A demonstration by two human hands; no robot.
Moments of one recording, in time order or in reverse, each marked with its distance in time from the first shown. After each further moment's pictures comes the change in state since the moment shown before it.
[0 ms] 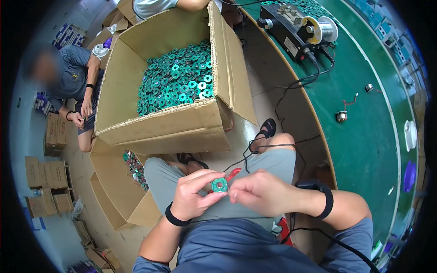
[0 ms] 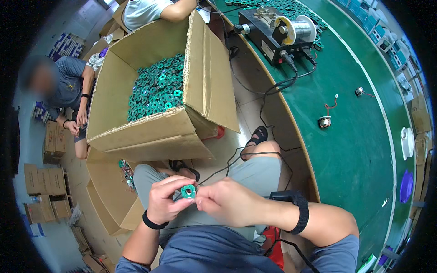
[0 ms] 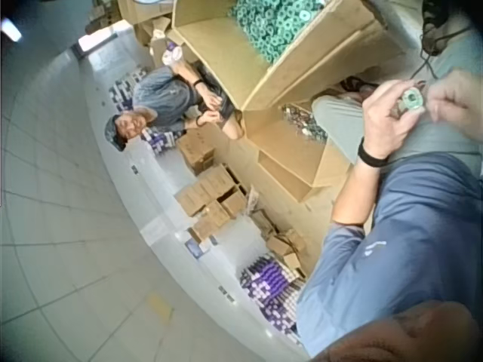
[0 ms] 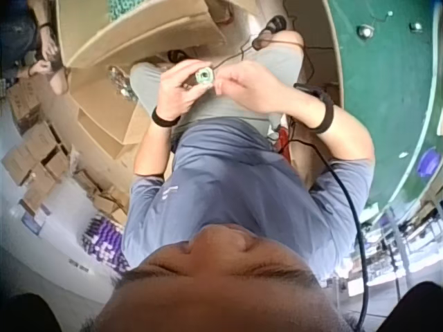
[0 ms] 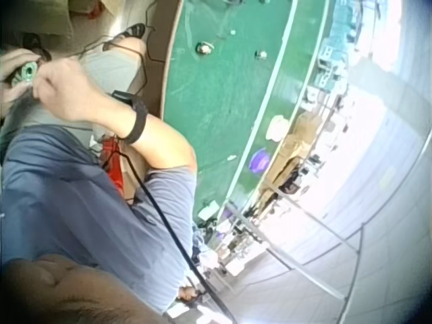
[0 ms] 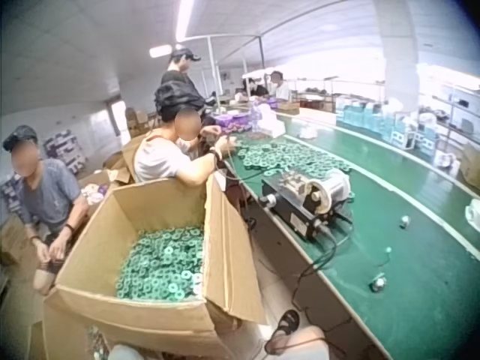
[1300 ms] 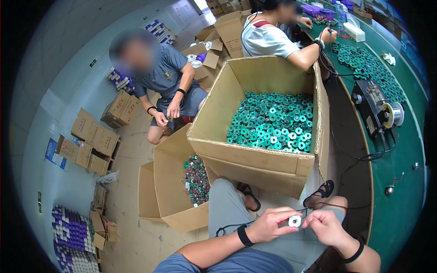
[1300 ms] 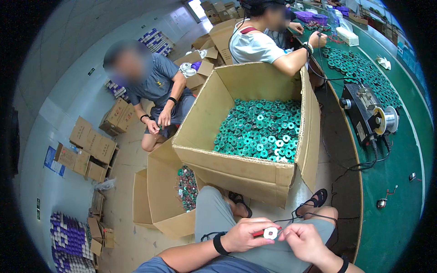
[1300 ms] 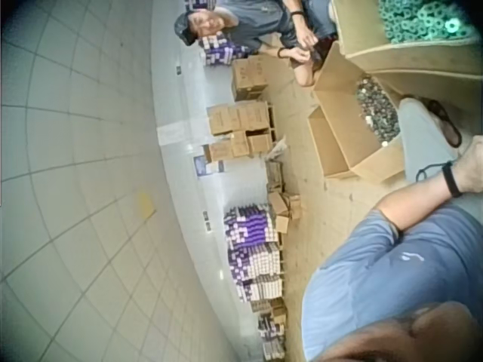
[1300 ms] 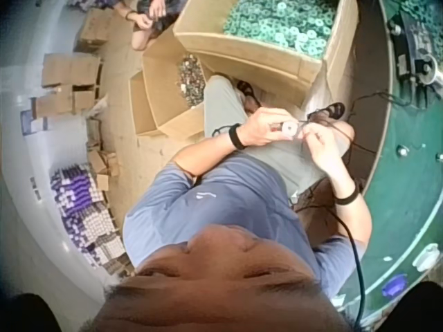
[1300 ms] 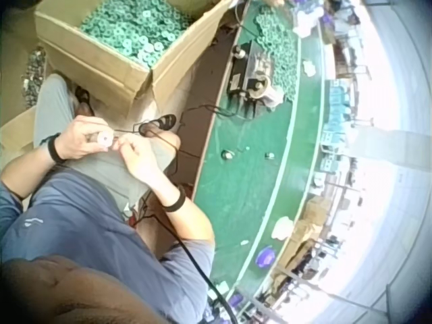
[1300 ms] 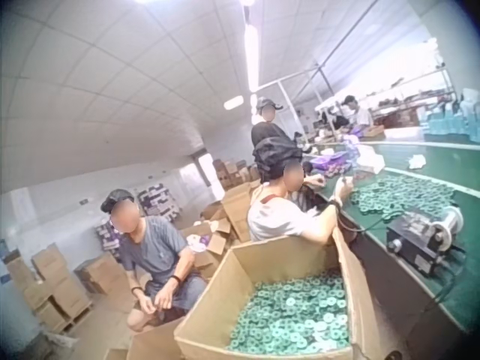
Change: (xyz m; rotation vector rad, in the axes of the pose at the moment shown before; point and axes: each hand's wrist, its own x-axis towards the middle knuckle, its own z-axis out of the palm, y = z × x) left_hand -0.007 0.000 0.008 -0.155 0.037 0.025; right_hand 0.006 0.017 0.000 0.128 0.084 0.139
